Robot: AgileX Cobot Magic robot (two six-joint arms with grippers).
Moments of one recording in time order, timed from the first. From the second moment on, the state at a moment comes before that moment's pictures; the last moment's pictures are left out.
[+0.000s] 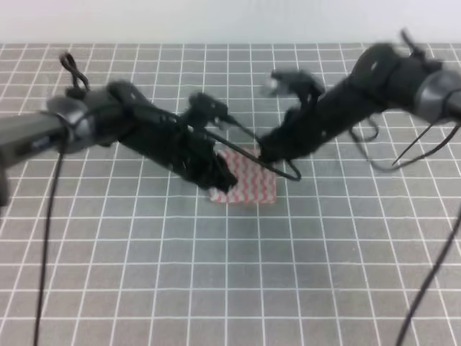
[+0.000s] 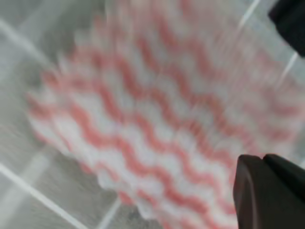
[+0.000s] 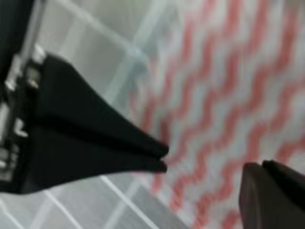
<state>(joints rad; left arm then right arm) -0.39 2.03 -1.52 -0.82 0.74 1.10 0.34 2.14 -1.78 0.69 0.92 -0.54</state>
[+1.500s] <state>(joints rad) -0.38 0.40 -0.55 -0.46 0.41 0.42 0.32 0.79 -0.72 0.81 0.22 -0.55</state>
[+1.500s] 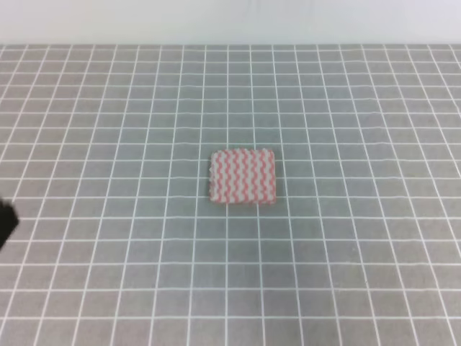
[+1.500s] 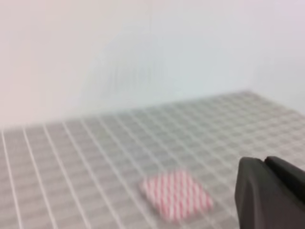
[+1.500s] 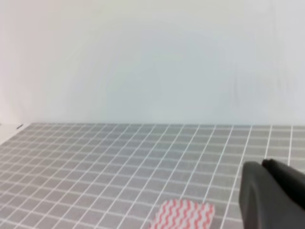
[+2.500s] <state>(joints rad) -0.38 0.14 -0.49 -0.05 0.84 -0.11 0.32 0.54 -0.57 0.83 0.27 -0.55</state>
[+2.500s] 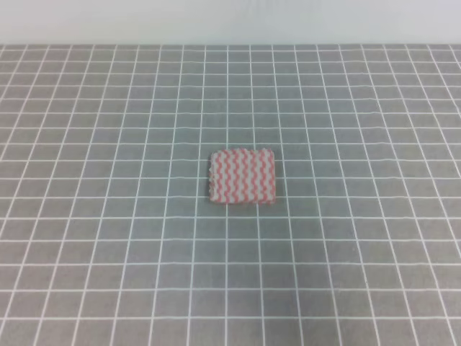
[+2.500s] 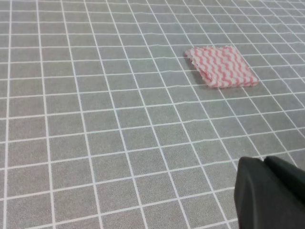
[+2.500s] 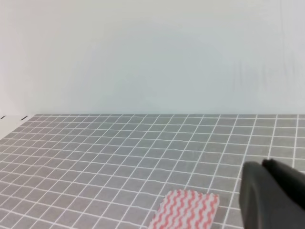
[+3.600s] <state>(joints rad) -0.38 0.14 -0.49 -0.05 0.84 -0.11 0.24 0.45 -0.23 0.66 -0.28 -0.68</state>
